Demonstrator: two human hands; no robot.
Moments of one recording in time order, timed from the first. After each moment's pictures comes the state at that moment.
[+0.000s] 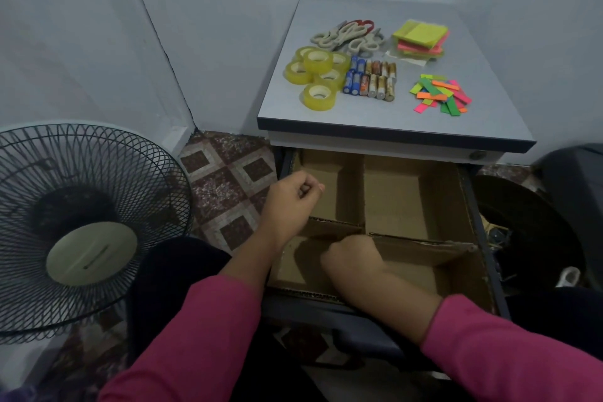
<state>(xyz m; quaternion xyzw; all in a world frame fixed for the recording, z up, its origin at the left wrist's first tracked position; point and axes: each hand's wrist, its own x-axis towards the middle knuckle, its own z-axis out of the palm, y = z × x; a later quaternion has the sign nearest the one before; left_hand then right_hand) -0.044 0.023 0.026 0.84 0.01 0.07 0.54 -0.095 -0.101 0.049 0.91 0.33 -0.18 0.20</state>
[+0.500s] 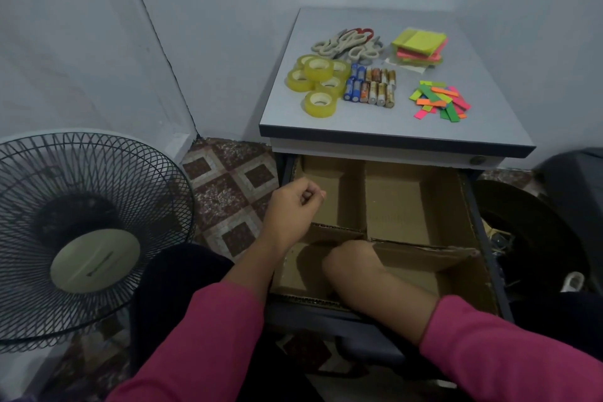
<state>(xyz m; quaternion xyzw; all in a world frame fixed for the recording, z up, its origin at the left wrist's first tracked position) -0.042 0.022 0.024 0.84 0.00 0.07 0.54 -0.088 -0.100 0.043 0.90 0.33 -0.19 0.22</state>
